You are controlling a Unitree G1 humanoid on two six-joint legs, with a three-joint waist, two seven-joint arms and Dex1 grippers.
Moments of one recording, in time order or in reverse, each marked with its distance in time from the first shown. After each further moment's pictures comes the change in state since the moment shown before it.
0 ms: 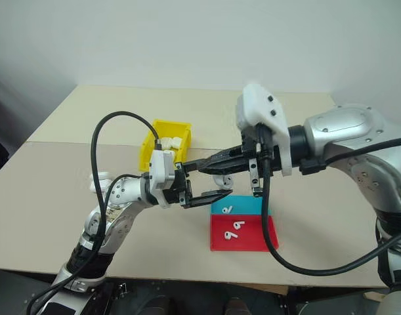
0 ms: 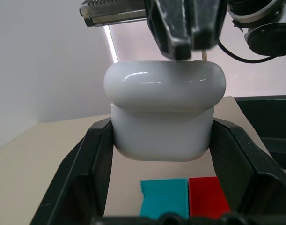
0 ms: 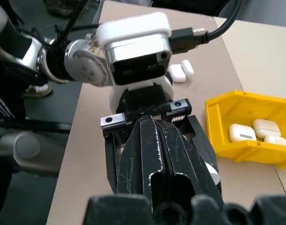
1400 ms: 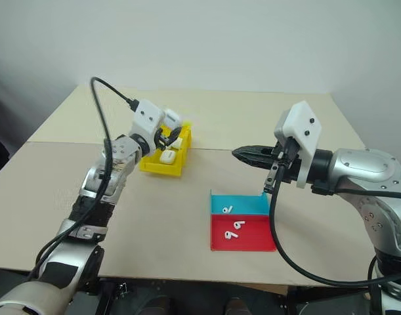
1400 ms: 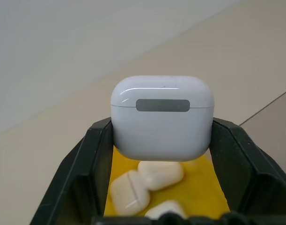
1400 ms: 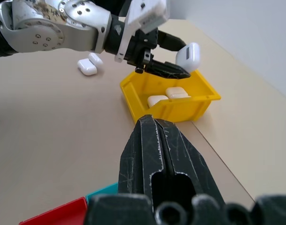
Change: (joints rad) left arm -0.370 0.028 0.101 0.610 0.408 0.227 0.606; right arm 0.438 0.109 -0.342 -0.107 -0.119 -0.038 -0.285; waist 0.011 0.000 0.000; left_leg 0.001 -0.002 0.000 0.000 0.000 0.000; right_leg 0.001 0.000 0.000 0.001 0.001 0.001
